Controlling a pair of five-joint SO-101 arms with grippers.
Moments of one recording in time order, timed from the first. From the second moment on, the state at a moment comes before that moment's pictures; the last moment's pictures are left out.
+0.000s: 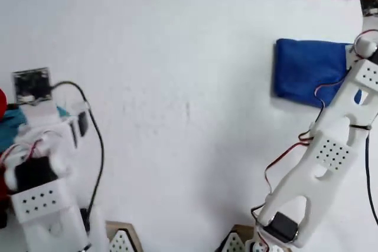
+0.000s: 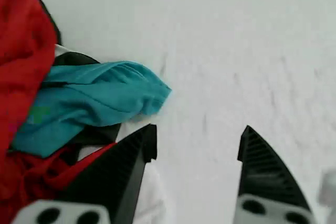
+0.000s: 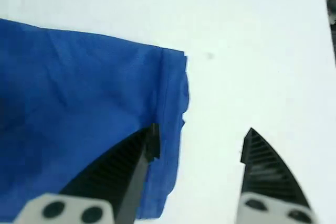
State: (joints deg) left arm -29.7 -62.9 54.5 63.5 -5.7; right arm 28.3 56.7 -80.9 80.3 35.4
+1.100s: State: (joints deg) left arm -65.0 13.6 -3.8 68.8 -26.3; right arm 2.4 -37.8 18.7 100.2 29.2
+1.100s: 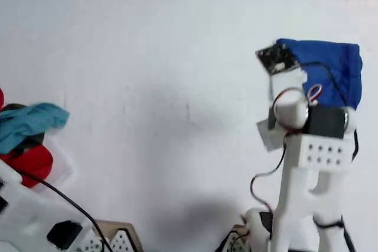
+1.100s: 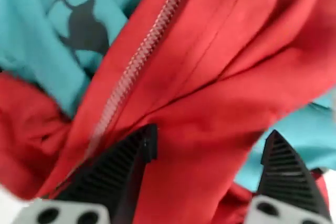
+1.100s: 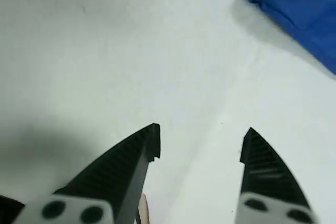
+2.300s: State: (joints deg) left arm -29.1 -14.4 -26.2 101.4 -18.1; right arm 1.8 -43.6 68.2 59.3 29.2
